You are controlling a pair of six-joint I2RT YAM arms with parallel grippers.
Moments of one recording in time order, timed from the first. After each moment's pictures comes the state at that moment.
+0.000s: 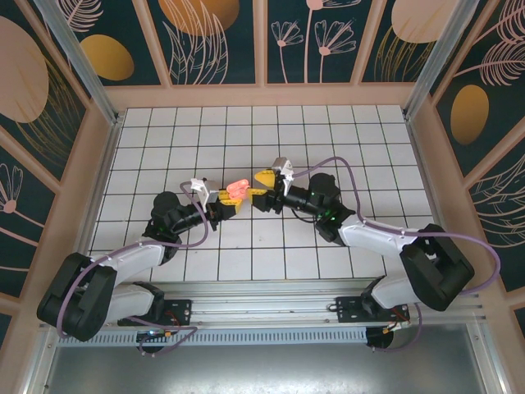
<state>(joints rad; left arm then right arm) -0.42 1.23 0.34 0.88 0.76 -0.15 0.73 1.38 0.65 0.74 -0.48 0.18</state>
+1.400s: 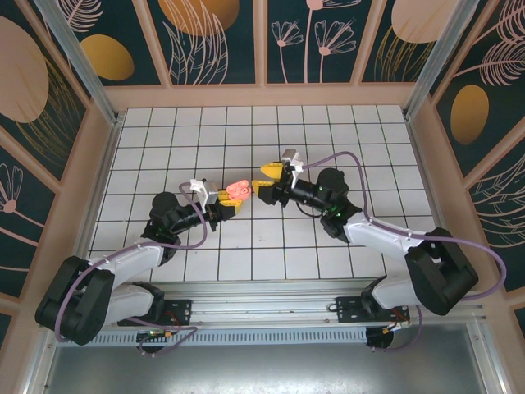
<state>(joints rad) -0.42 1.20 0.34 0.87 0.78 -0.13 0.67 1.35 0.66 0.75 -0.53 0.27</state>
